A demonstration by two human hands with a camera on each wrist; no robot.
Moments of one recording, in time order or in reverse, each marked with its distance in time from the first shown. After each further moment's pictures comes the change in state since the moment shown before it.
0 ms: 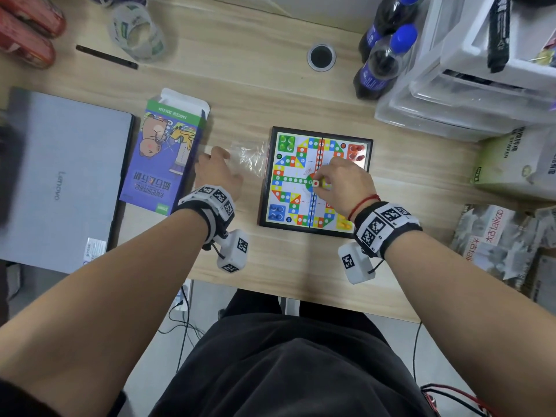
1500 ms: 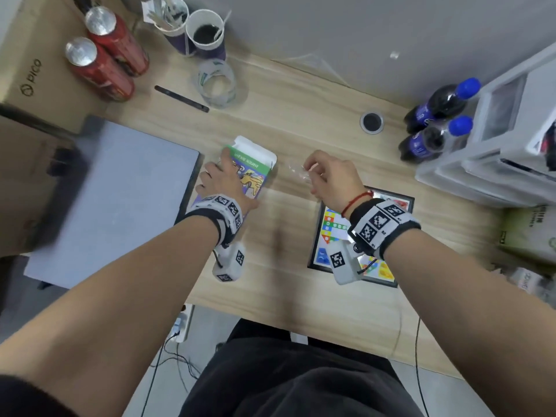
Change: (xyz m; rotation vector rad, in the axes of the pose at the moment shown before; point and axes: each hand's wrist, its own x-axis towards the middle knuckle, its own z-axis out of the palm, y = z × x) left_hand 0.055 -0.054 -0.083 0.190 0.023 -0.028; right_hand 0.095 -0.146 -0.038 0.401 0.070 -0.003
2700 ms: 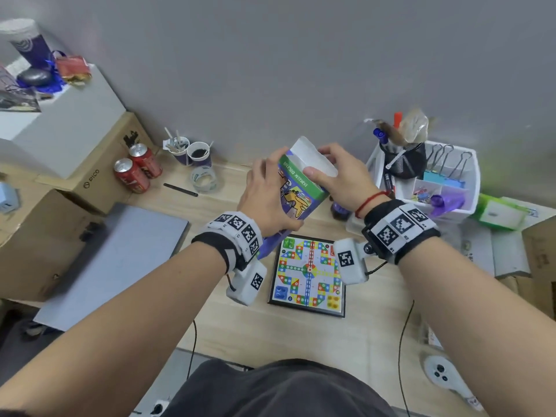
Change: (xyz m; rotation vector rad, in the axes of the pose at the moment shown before) left_hand -0.184 0.132 -0.139 -0.445 0.322 0.751; right_hand -0.129 -0.065 -0.207 0.059 0.321 -0.245
